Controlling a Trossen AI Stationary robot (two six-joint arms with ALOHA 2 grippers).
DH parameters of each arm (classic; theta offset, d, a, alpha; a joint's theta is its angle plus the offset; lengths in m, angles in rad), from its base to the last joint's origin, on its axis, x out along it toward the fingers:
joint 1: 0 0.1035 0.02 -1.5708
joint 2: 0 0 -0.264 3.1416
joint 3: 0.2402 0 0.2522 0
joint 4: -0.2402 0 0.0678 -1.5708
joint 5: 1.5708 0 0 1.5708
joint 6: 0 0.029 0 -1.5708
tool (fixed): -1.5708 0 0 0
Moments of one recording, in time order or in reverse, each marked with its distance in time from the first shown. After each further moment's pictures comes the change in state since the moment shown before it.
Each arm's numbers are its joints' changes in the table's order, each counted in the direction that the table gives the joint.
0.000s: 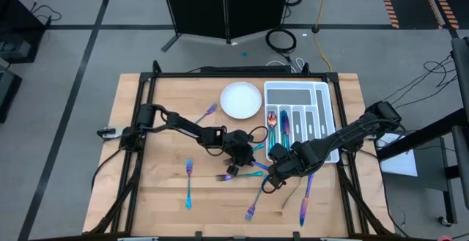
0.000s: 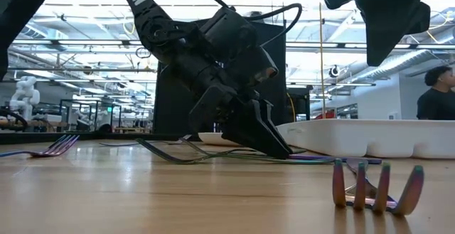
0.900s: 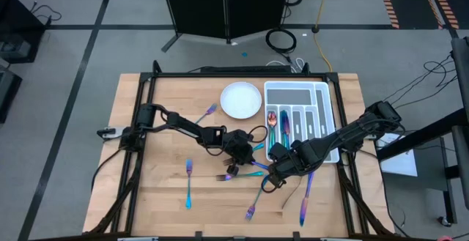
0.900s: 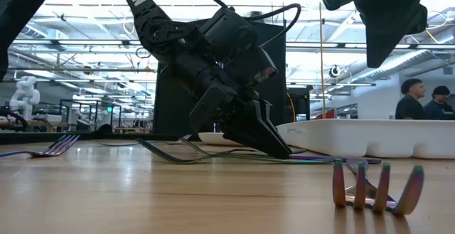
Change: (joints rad) left arm 0.004 -0.005 0.000 0.010 0.005 -0.003; right arm -0.006 0.000 0.000 -0.018 -0.001 -0.033
